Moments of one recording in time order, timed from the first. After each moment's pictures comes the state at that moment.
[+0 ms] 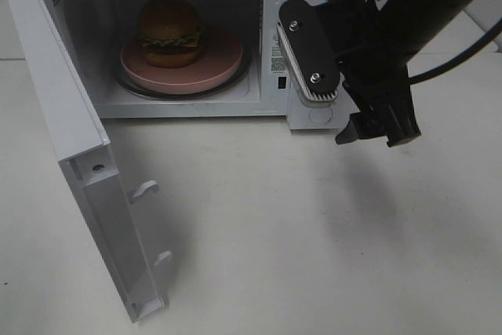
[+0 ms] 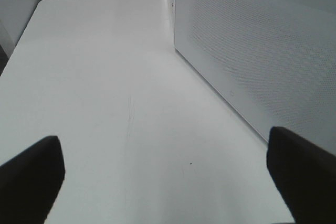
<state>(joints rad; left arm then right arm) 0.04 0.00 -0.50 -0.10 1.04 0.09 0.60 1.56 -1.15 -0.16 0.67 -1.20</state>
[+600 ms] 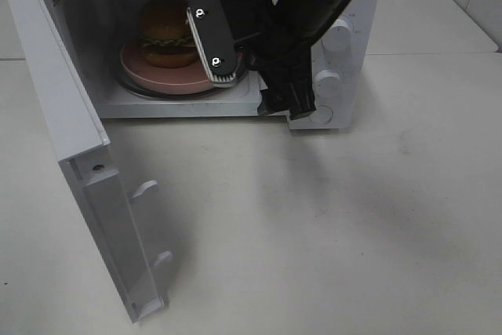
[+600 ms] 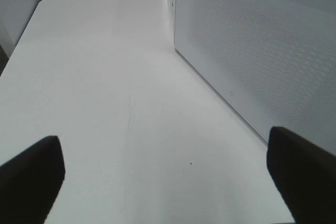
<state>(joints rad) 0.04 0.00 -0.50 -0.10 1.04 0.09 0.70 1.83 -1.42 -0.24 0.61 -1.10</state>
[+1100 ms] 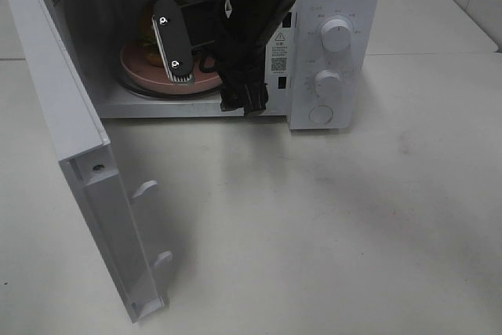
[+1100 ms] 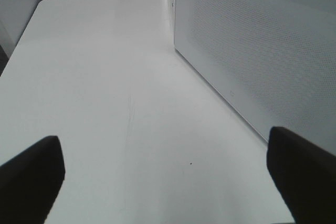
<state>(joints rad) 0.04 0.00 -0.50 -0.10 1.04 0.09 0.70 2.03 -1.60 -0.23 0.56 -1.07</state>
